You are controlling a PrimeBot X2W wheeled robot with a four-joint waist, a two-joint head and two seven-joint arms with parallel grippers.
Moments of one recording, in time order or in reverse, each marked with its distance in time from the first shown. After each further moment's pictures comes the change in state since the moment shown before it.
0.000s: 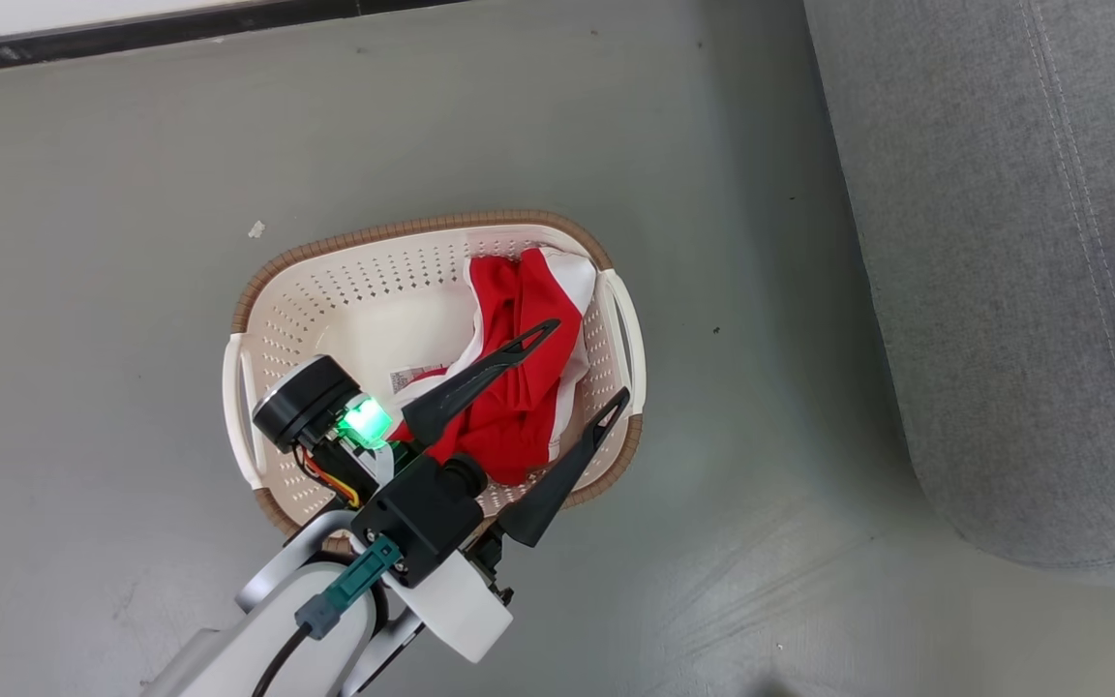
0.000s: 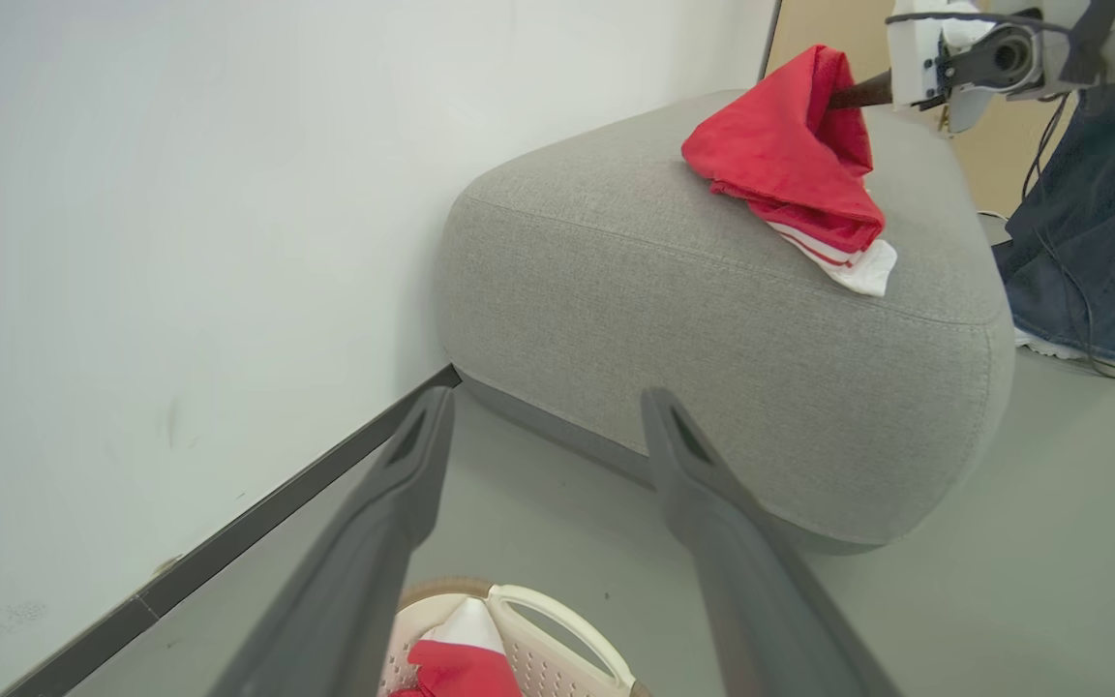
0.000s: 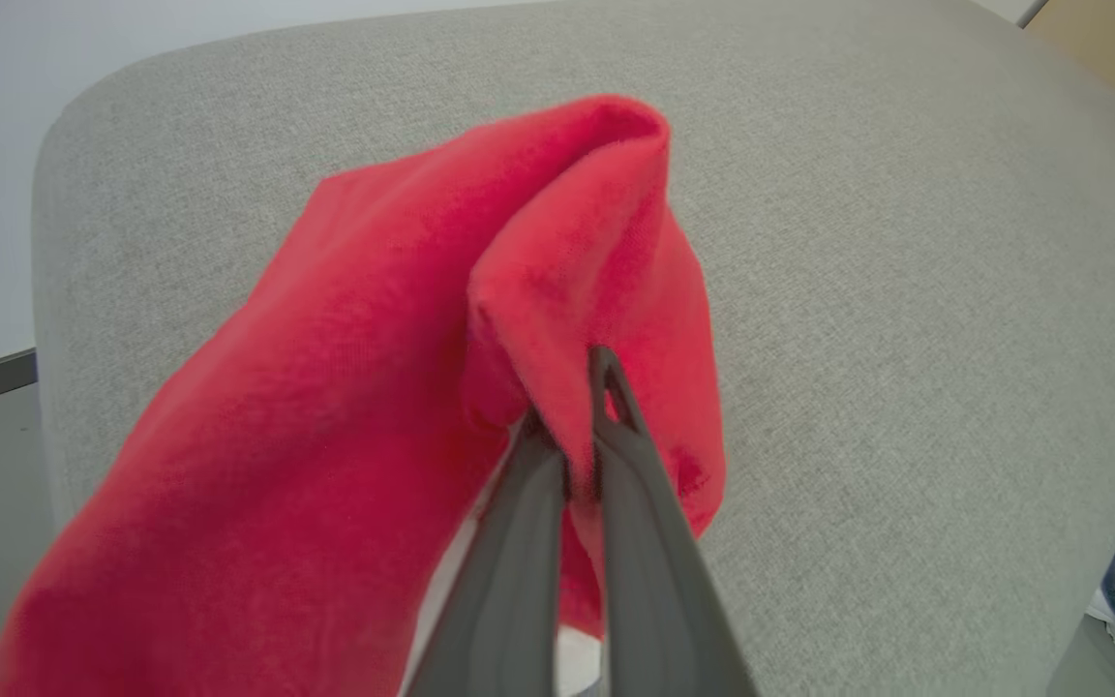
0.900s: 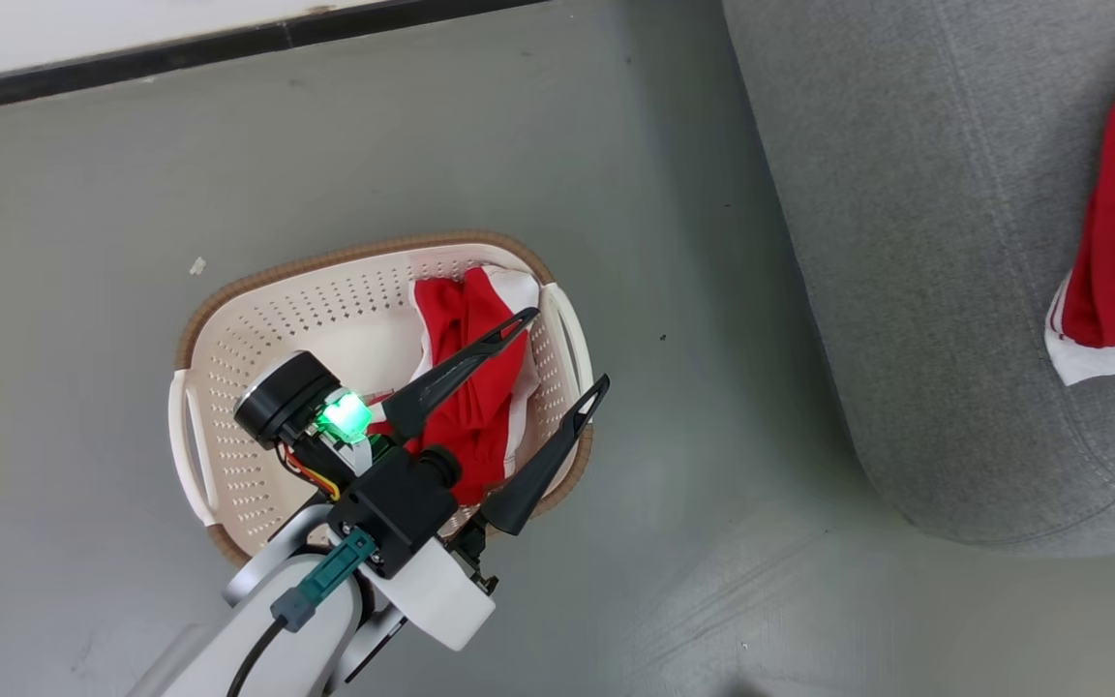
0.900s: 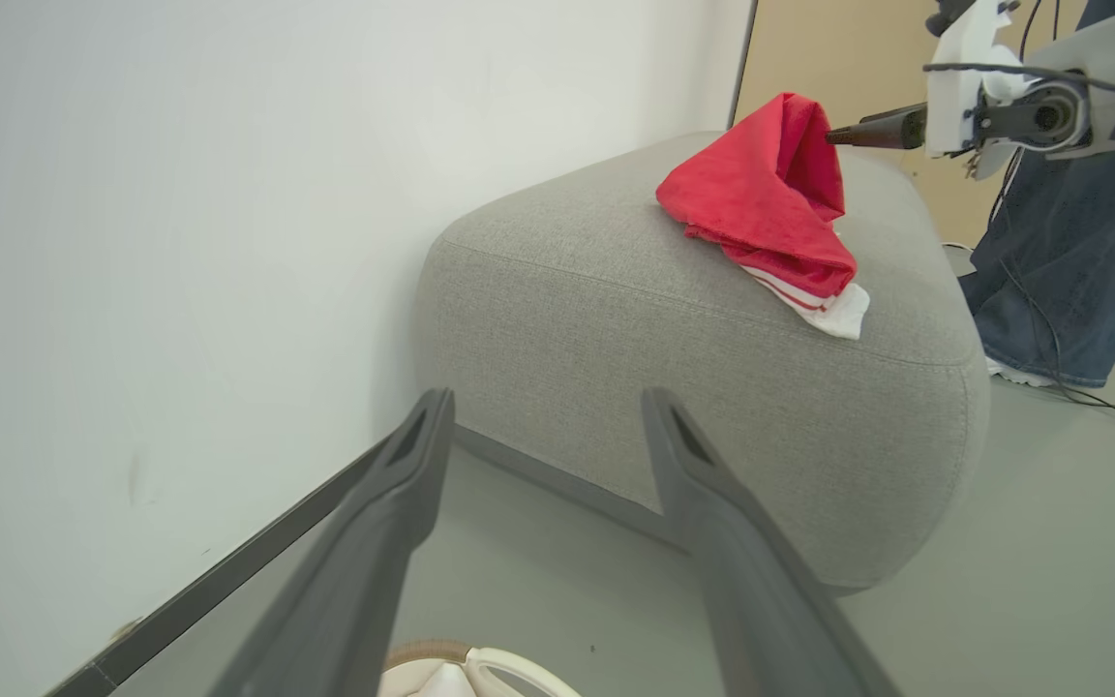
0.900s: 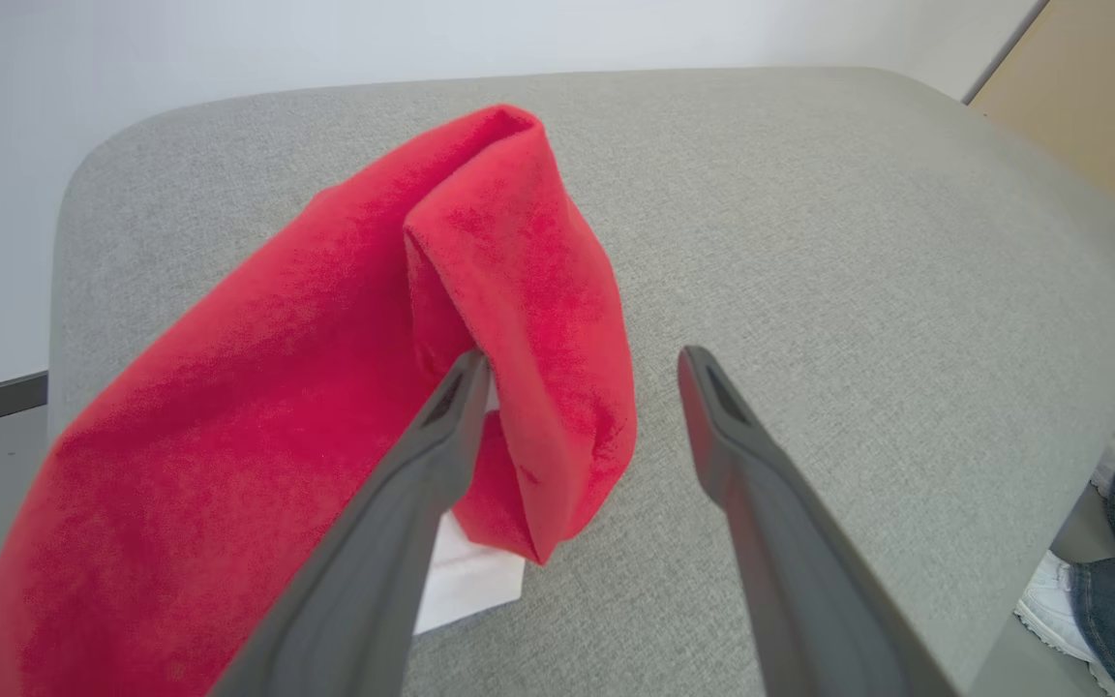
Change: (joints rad) left arm 0.000 -0.001 0.021 0.026 -0.010 0.000 -0.040; right arm 0.090 0.042 0.063 -0.033 0.046 0.000 -0.176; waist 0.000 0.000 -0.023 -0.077
